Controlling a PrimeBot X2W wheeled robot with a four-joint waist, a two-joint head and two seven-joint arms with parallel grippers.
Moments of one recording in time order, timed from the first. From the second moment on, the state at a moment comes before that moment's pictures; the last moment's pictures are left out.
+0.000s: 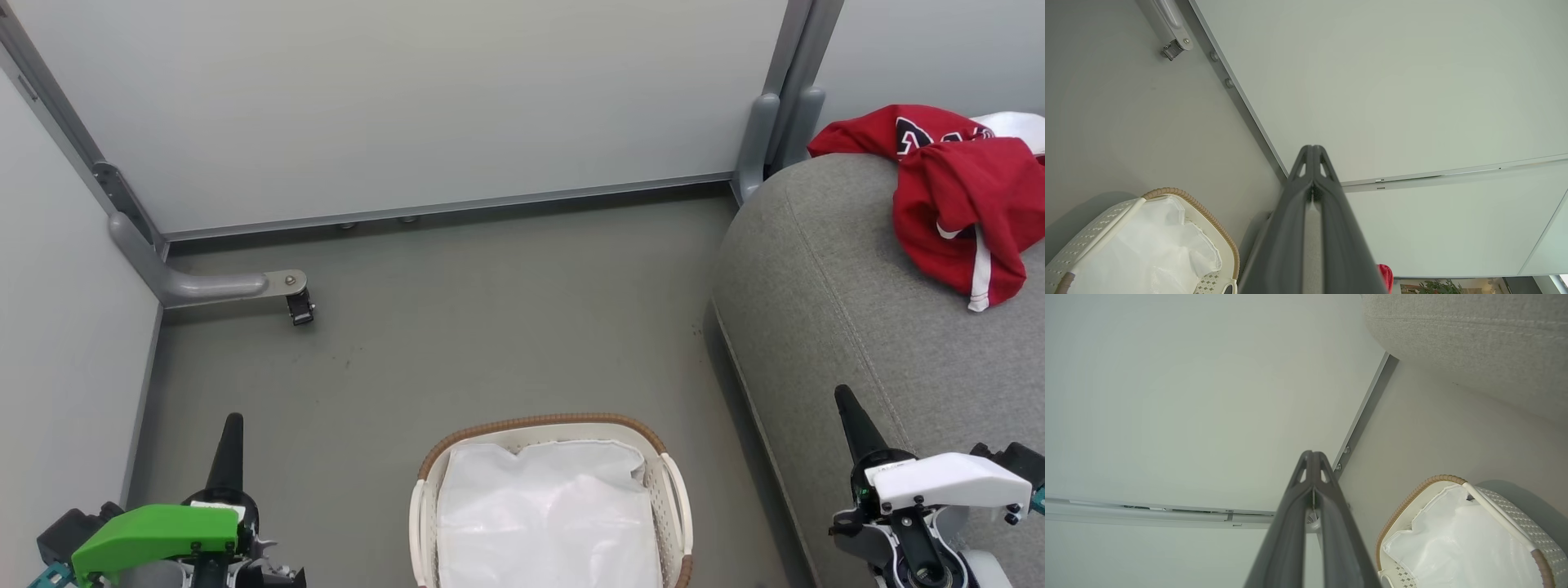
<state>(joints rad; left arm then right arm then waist) -0.06 0.05 0.07 0.26 -1.35 -0.11 0.04 -0.10 -0.05 -0.07 0.27 1.33 0.13 0.04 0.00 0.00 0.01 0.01</state>
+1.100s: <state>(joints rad) -0.09 0.05 0.11 0.25 -1.57 -0.12 0.10 -0.10 -0.05 -0.11 0.25 1.57 0.13 0.10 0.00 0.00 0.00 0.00</state>
